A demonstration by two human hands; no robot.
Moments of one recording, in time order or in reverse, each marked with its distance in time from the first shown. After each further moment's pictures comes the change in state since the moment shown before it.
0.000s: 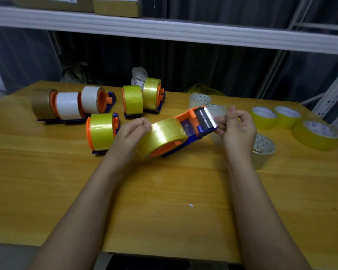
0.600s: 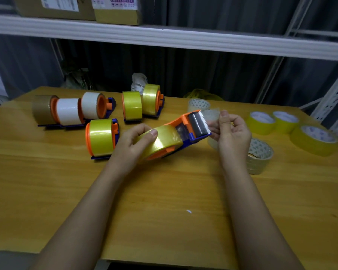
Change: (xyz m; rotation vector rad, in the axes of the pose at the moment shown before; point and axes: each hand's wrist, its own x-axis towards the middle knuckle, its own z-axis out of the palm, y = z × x) left_hand -0.003 -0.006 0.005 0.085 0.031 -0.009; right_hand -0.007 -0.006 0.005 0.049 -0.050 -0.048
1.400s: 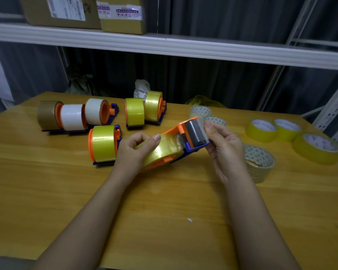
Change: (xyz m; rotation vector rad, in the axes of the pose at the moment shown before) left_hand 0.002 0.001 0.011 -0.102 0.222 -0.094; right_hand -0.002 -0.003 0.001 0.276 -0.196 0.331
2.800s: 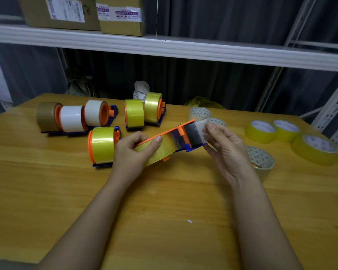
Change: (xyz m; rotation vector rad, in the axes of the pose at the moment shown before) left_hand -0.001 -0.002 0.000 0.195 0.069 0.193; right_hand 0.003 -0.007 -0.010 -0.060 -0.100 0.060
